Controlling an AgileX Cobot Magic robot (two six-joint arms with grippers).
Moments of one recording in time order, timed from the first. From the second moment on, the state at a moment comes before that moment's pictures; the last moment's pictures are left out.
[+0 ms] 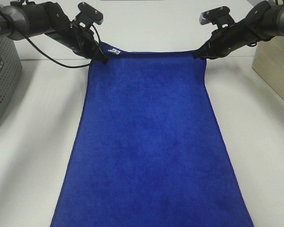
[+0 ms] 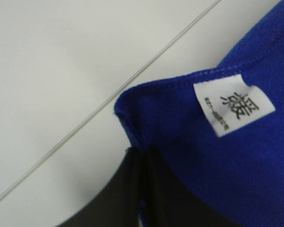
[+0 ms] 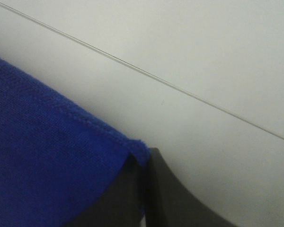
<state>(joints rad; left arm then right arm) -0.23 2.57 -2.20 -0.29 0.49 0.68 0.05 2.46 -1.94 0.64 0.40 -0.88</state>
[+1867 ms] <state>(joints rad) -0.23 2.66 -2.20 -0.32 0.21 0.68 0.08 2.63 -2.07 0.94 0.25 -1.03</state>
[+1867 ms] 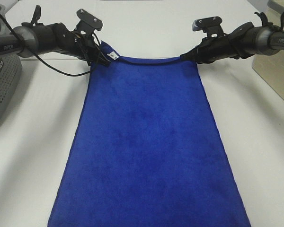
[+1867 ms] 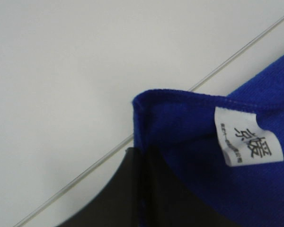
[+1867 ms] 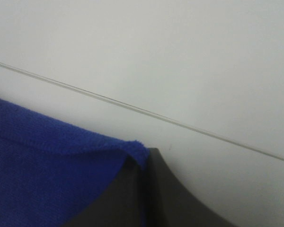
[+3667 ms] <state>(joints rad) -0.22 2.70 -2.20 -0.38 0.11 0.67 0.08 2.65 -2.10 1.06 0.30 -1.11</state>
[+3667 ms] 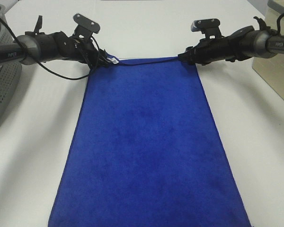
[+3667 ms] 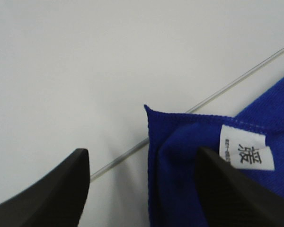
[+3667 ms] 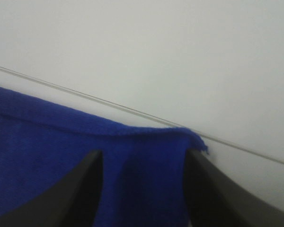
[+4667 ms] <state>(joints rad) -0.18 2.30 -2.20 -0.23 0.92 0.38 0.08 2.20 -2.10 0.35 1.08 -0.33</state>
